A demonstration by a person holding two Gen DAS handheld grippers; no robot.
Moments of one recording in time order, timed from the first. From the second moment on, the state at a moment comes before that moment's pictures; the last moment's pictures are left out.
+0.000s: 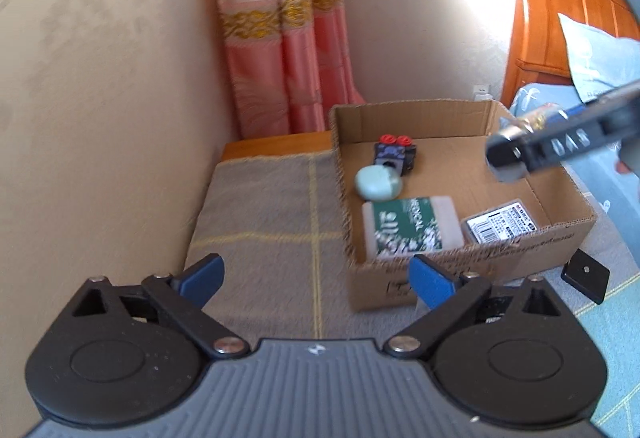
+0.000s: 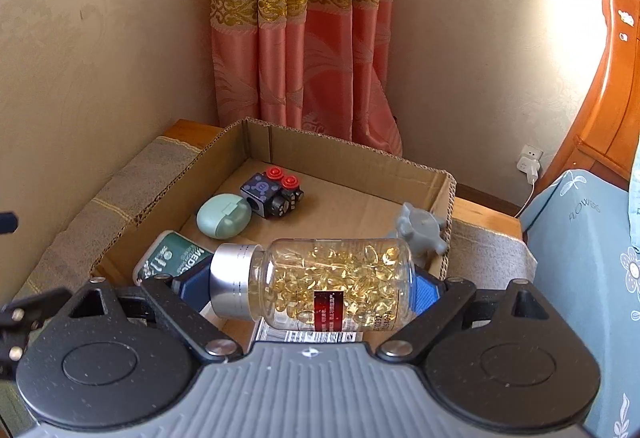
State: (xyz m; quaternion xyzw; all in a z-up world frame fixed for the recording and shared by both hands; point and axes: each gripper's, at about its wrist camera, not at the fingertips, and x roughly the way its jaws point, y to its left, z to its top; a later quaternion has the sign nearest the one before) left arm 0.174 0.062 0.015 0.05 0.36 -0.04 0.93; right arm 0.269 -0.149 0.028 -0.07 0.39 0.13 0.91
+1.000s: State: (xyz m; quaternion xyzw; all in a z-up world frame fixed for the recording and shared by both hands) left arm 0.140 0.058 0.006 0.04 0.38 -0.05 0.92; right arm 0.220 -0.169 0.036 -0.06 0.34 0.10 0.93
